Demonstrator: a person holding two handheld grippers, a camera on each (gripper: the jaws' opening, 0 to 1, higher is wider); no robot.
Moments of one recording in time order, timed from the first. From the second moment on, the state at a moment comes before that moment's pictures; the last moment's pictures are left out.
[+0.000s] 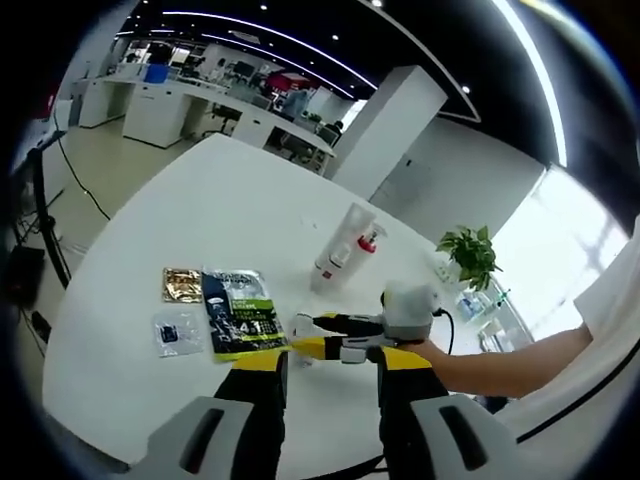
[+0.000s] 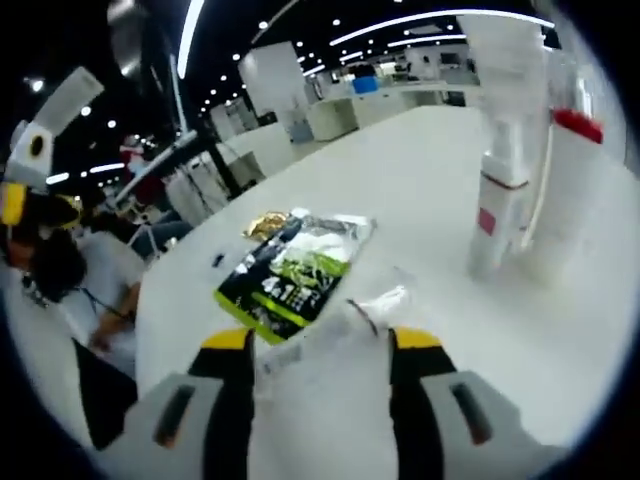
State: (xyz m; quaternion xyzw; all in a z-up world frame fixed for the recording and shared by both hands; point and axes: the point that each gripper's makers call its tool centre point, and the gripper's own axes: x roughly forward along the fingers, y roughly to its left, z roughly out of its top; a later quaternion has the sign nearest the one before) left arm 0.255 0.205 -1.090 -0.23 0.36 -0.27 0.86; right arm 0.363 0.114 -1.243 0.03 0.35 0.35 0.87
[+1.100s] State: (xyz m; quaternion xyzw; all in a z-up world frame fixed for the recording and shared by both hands) left arm 0.278 0.199 -1.088 -0.32 0.34 -0.26 0.84; right arm 0.323 0.129 -1.154 0.15 0.32 0.46 0.82
